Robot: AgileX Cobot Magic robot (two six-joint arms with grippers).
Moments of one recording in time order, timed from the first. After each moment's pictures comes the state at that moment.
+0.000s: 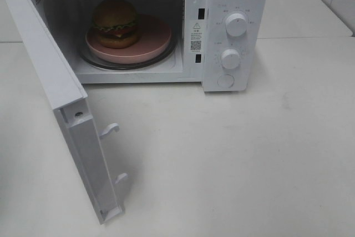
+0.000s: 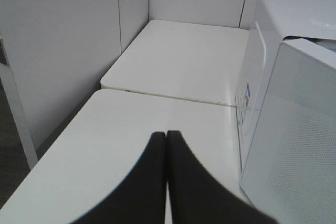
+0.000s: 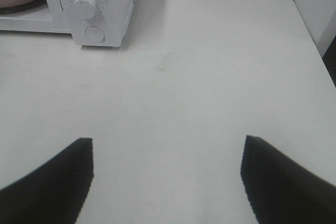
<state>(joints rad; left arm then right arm) 0.09 0.74 -0.22 -0.34 -0.29 0.26 0.09 0.00 -0.50 -0.05 1.00 0.05</state>
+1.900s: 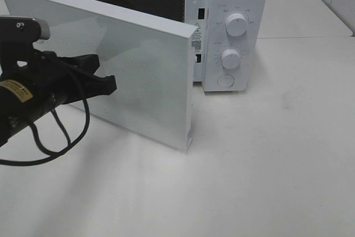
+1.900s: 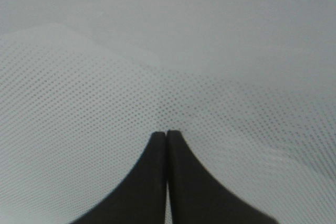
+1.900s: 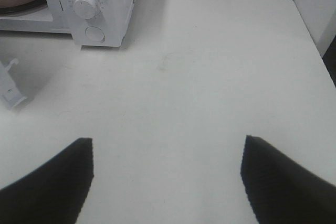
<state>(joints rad) -0.64 1.67 -0.48 -0.29 -0.89 -0.01 0.09 0.00 -0.50 -0.05 1.00 0.05</state>
